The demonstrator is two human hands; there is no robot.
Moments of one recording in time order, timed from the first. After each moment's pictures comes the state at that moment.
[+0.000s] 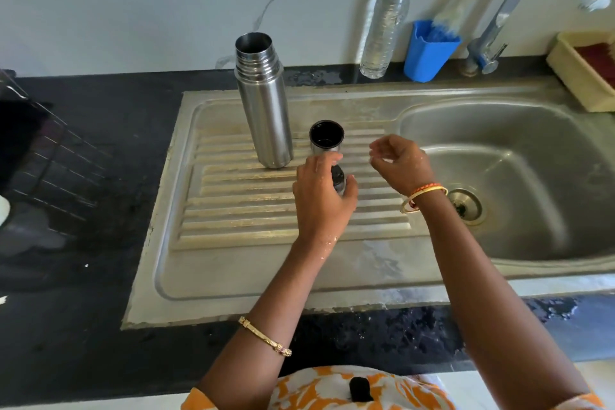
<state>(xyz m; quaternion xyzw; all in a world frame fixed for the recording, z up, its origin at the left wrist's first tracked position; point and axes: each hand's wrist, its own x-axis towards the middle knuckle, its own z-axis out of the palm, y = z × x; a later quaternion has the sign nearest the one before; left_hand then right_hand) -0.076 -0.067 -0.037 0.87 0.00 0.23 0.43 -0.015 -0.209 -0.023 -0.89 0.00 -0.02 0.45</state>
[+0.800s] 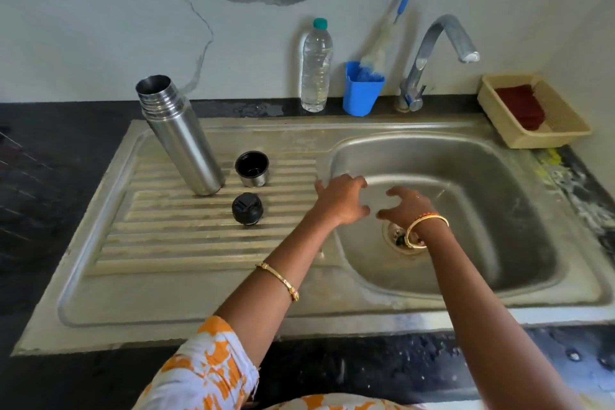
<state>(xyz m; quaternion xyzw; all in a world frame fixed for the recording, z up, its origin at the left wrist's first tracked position) 0.002 -0.227 -0.021 0.96 -0.11 -0.16 0.22 -0.012 -0.373 -0.021 -0.92 0.15 0.18 0.30</state>
